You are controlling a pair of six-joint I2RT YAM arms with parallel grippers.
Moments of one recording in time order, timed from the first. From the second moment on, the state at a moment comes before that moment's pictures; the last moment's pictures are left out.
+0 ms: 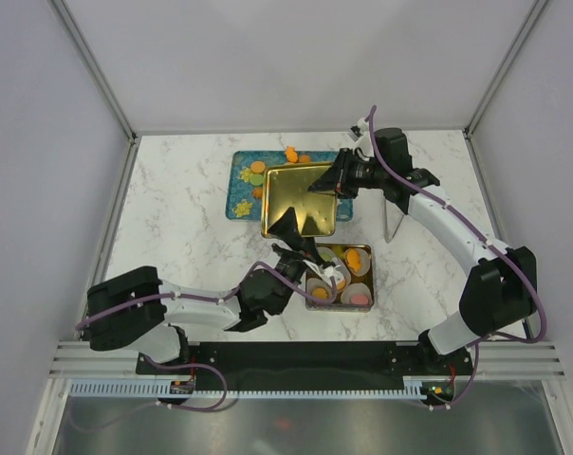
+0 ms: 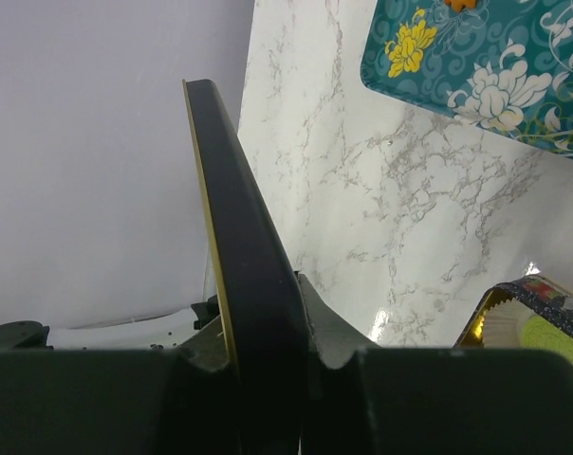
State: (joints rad) left arm -1.27 1.45 0.57 1.16 -0.75 1.24; right arm 0.37 1.55 1.30 -0.27 -0.69 0.82
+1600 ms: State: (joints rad) left arm -1.22 1.32 0.85 0.42 -0.64 0.62; right arm 0.33 1.33 1.39 -0.42 -0.20 0.60
